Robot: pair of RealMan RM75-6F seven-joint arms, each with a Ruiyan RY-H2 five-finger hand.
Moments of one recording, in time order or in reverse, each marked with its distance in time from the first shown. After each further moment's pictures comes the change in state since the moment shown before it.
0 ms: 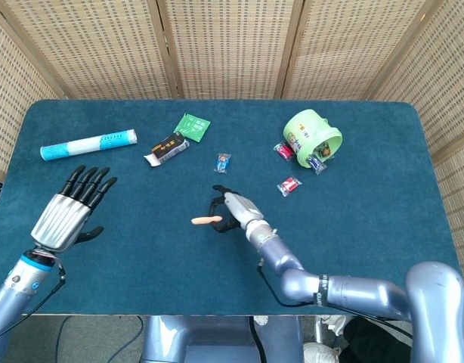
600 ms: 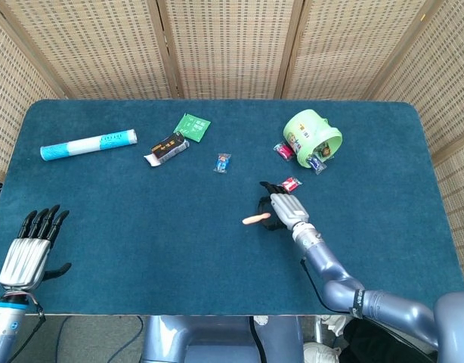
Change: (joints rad) left arm 0.249 -0.060 0.103 -0.008 -0.169 0.115 0.056; right arm -0.317 0.023 -0.080 0.186 -0.570 -0.060 0.130
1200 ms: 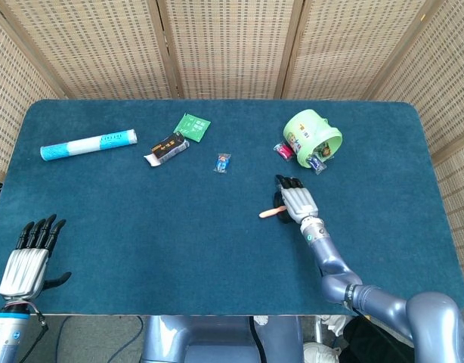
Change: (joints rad) left arm 0.058 -0.044 0.029 -0.022 -0.045 0.024 0.024; right arm 0.015 -0.143 -0.065 0.344 -0.096 0.039 -0.086
